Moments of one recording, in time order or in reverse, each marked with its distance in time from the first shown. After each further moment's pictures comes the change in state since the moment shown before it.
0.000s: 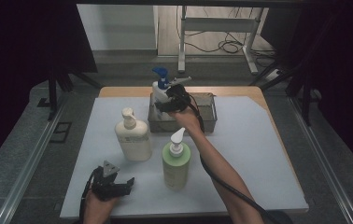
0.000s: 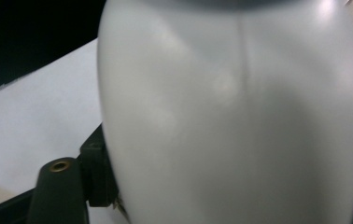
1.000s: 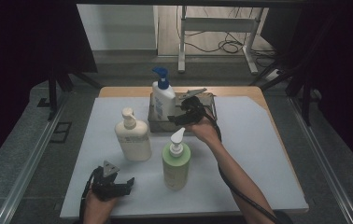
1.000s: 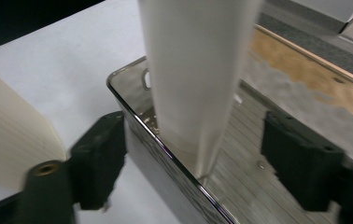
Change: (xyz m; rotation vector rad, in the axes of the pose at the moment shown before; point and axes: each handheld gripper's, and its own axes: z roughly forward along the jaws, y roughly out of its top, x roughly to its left) left arm 0.000 0.000 0.000 0.000 0.001 0.000; right arm -0.018 -0.048 -0.036 0.039 0.075 -0.048
